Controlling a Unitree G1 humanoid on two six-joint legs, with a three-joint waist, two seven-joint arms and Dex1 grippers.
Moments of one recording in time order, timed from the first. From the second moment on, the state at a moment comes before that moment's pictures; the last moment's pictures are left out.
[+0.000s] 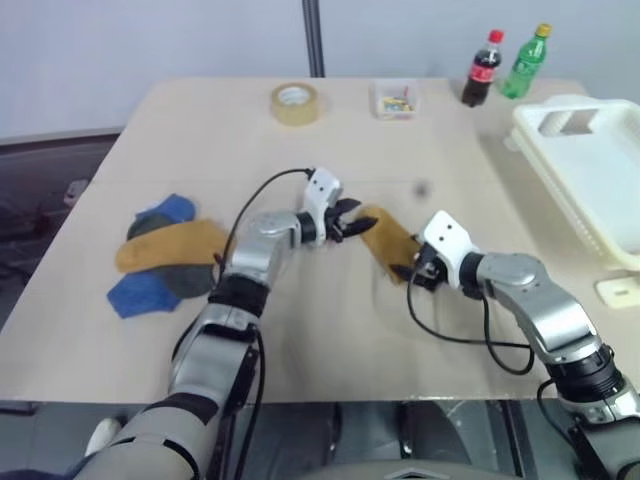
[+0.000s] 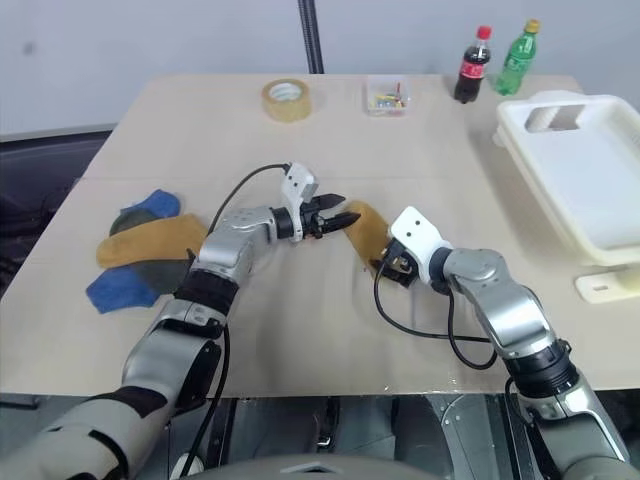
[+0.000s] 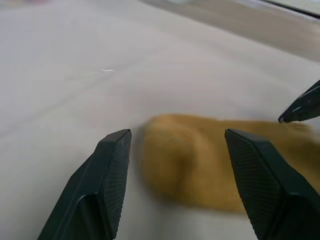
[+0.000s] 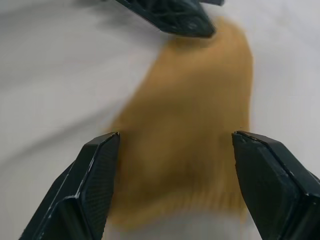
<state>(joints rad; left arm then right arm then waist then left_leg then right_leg) -0.89 0.26 -0.15 0.75 -0.19 0.22 -0.92 -0.37 -0.52 0.25 -0.39 0.14 0.85 0.60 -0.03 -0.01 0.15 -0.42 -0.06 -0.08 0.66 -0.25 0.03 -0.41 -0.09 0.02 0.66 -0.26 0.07</state>
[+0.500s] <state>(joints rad) -0.99 0.25 -0.16 1.02 -0.09 0.07 -0.99 -0.28 -0.45 0.21 -0.54 0.16 1.08 0.43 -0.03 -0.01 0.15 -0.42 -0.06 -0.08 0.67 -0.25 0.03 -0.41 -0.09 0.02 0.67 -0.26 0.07</state>
